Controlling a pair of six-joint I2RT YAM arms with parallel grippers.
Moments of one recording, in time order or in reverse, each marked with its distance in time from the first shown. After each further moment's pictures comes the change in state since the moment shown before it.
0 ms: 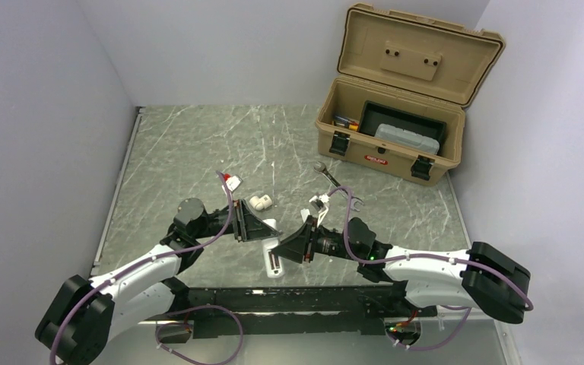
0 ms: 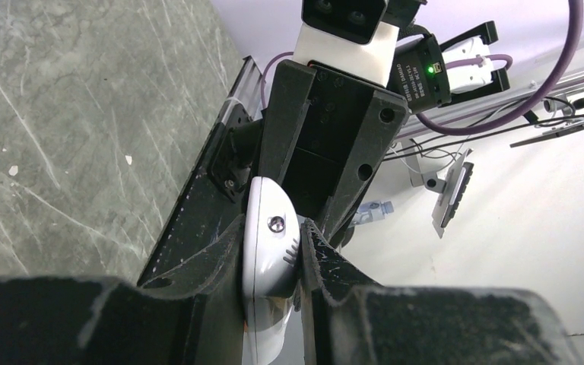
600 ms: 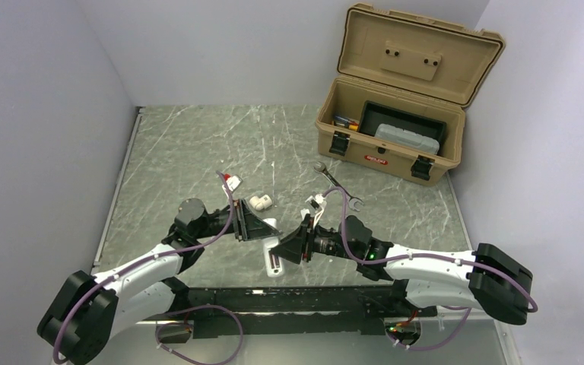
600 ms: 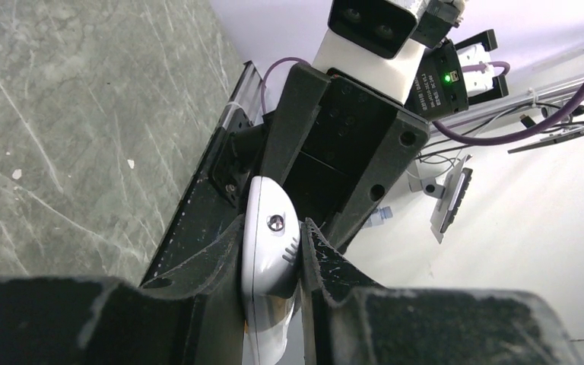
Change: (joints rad) left arm 0.007 0.031 -0.011 0.042 0.000 -0.001; right arm 0.015 -0.023 0.058 -0.161 0.031 -0.115
